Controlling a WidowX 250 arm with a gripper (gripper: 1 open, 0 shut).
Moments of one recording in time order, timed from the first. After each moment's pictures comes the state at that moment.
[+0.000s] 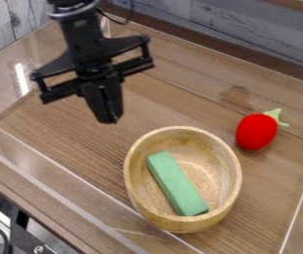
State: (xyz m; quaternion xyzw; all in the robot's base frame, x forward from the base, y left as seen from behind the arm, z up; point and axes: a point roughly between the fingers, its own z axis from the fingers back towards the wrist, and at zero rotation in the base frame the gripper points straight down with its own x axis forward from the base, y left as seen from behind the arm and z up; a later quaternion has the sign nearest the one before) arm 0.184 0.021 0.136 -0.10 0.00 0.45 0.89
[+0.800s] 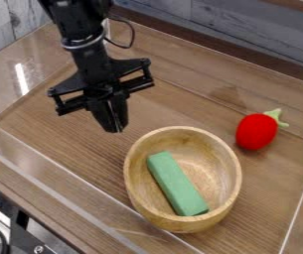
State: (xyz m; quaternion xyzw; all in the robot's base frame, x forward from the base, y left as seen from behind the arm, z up) arm 0.211 0.027 0.095 -0.10 -0.02 0.41 0.91
